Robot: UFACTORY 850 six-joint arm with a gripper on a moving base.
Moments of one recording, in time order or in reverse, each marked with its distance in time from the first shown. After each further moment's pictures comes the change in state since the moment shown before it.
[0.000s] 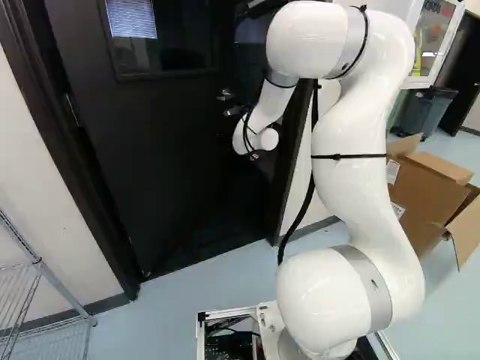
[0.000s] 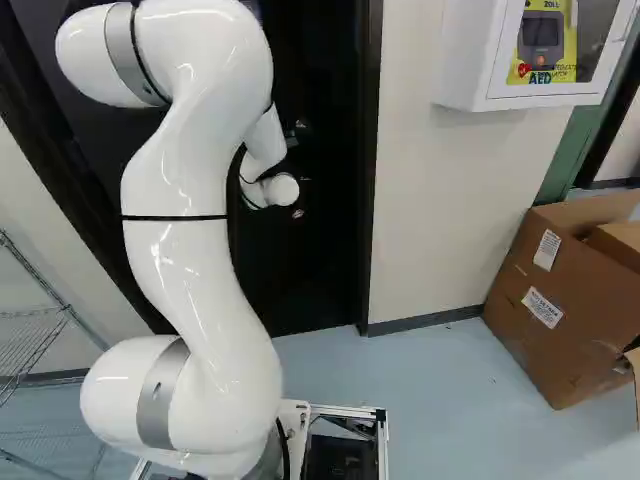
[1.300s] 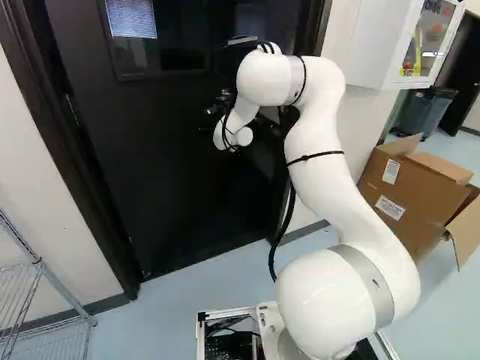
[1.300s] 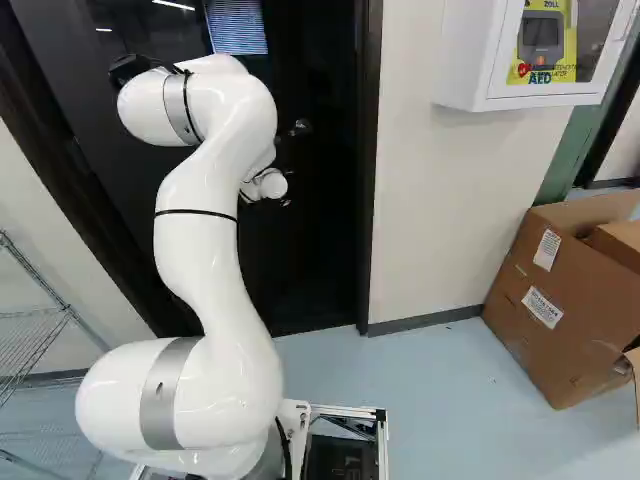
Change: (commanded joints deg) arm 6.3 -16.3 -22.1 0.0 0.0 0.0
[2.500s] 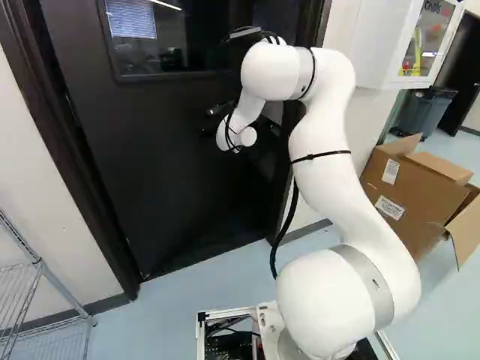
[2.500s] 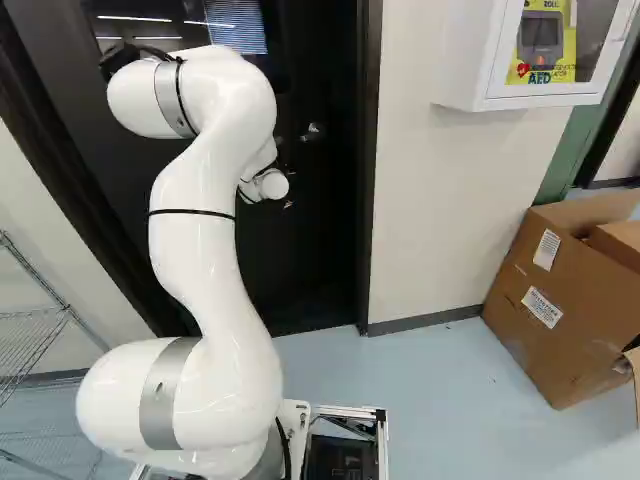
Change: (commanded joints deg) arm 0.0 0.9 1.2 0.0 0.0 0.0
